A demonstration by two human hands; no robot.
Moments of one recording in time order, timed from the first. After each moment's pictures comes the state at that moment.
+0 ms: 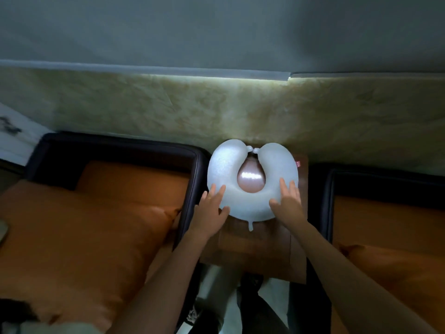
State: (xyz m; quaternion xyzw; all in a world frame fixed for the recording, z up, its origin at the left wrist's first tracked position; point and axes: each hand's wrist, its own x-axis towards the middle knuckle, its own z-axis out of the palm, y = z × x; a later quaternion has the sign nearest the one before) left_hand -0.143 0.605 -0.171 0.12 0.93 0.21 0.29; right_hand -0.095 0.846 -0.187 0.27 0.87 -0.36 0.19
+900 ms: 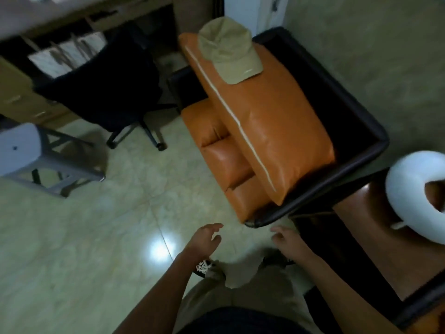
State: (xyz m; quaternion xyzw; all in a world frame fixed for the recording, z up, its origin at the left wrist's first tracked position) left_hand 0.348 0.226 -0.174 -0.29 0.82 0.43 0.26; right_hand 0.178 0.467 -0.155 -0.12 0.83 -0.21 0.50
